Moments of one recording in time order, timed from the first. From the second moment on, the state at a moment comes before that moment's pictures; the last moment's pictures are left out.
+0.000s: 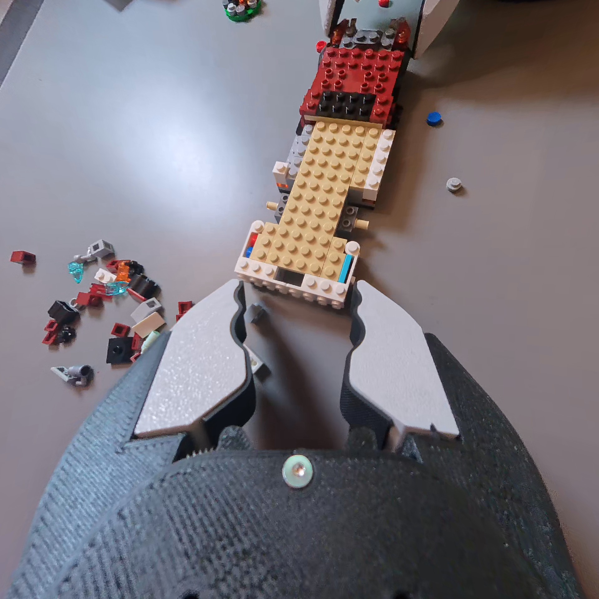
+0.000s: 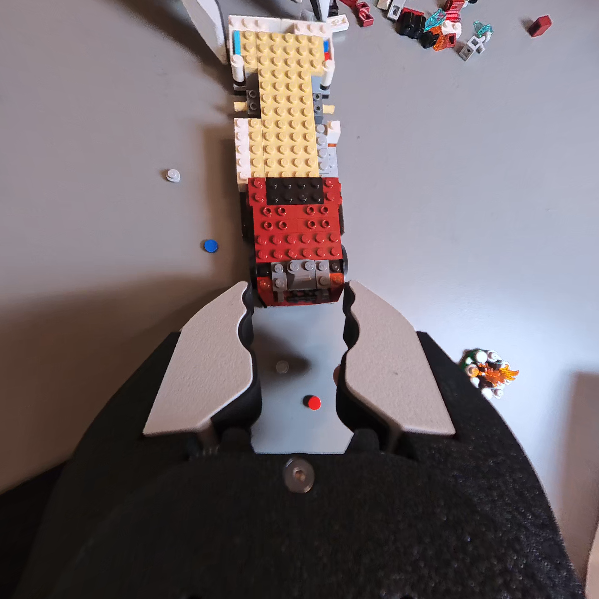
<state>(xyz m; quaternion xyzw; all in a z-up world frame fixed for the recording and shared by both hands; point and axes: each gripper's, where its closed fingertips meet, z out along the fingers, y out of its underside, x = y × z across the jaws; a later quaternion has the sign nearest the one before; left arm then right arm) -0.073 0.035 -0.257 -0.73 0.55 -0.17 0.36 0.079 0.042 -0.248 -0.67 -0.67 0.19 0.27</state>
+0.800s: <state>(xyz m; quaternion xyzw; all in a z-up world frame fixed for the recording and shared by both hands) -0.066 0.076 -0.256 -0.77 0.47 -0.11 0.42 0.094 0.046 -0.261 -0.73 -0.63 0.12 0.23</state>
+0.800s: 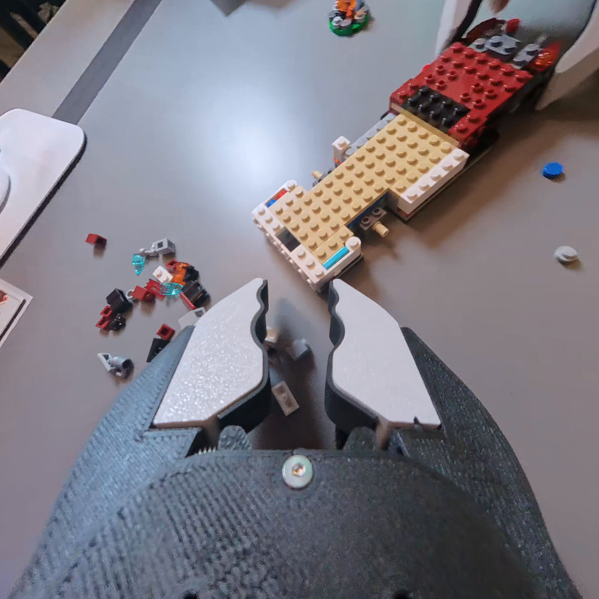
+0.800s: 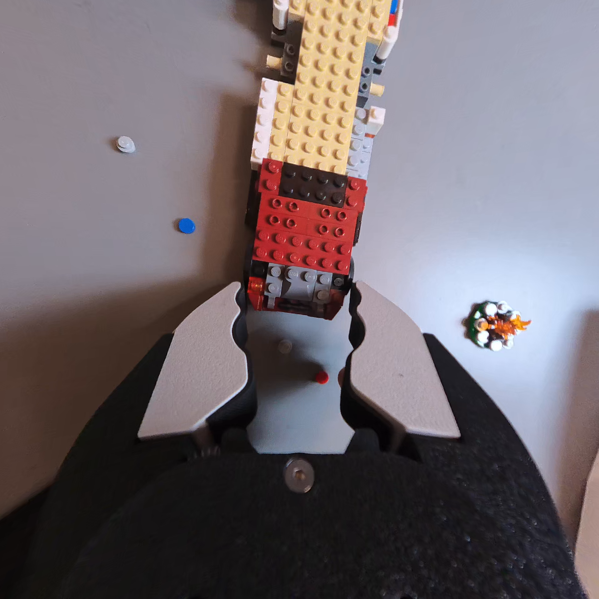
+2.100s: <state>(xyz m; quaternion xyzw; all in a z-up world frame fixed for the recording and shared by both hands) -0.065 0.055 -0.232 -0.73 0.49 -0.12 0.46 0.007 -0.031 -0.256 -0.66 -0.72 0.15 0.15</state>
